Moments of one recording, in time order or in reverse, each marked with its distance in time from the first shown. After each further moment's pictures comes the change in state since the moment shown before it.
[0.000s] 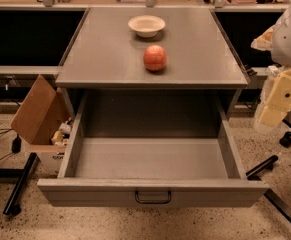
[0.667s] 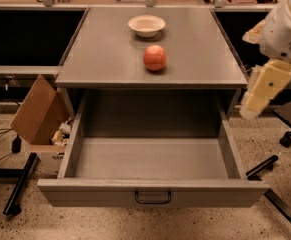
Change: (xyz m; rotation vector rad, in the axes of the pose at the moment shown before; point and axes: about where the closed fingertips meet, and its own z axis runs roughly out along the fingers) arm -0.008 -0.032 0.017 0.030 -0.055 0.007
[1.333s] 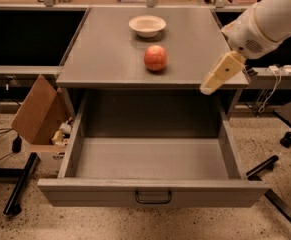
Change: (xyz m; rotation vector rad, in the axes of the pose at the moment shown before) arm -0.042 -0.080 0.065 0.098 -0.246 0.136
